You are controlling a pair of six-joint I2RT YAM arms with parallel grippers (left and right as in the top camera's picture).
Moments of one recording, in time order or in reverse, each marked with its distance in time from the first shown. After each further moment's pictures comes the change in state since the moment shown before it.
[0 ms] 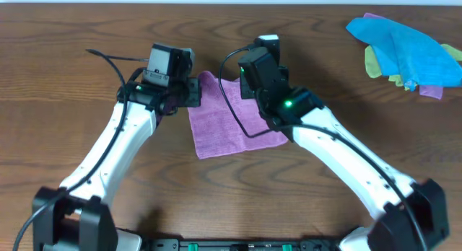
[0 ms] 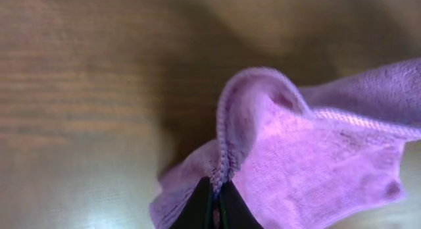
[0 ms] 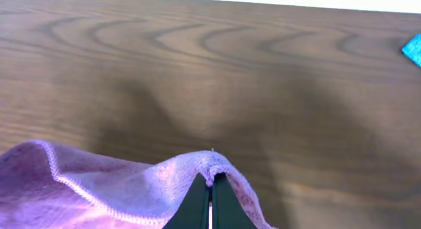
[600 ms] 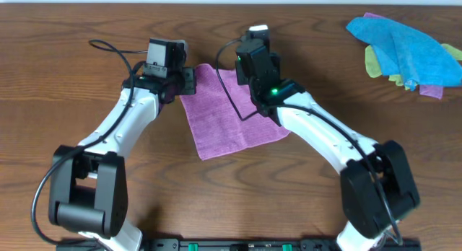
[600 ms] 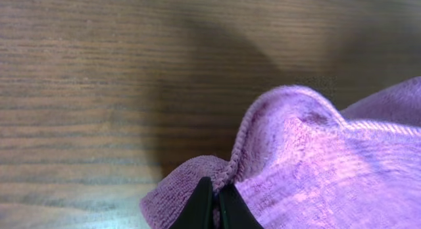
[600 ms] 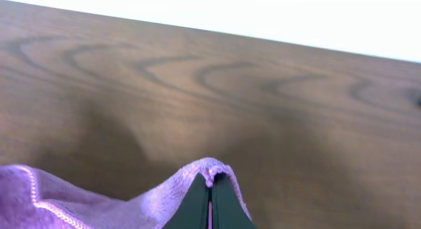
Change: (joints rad) left arm 0.058 0.188 0.000 0.228 -0.024 0.026; right arm -0.050 0.211 0.001 0.348 0.008 -0.159
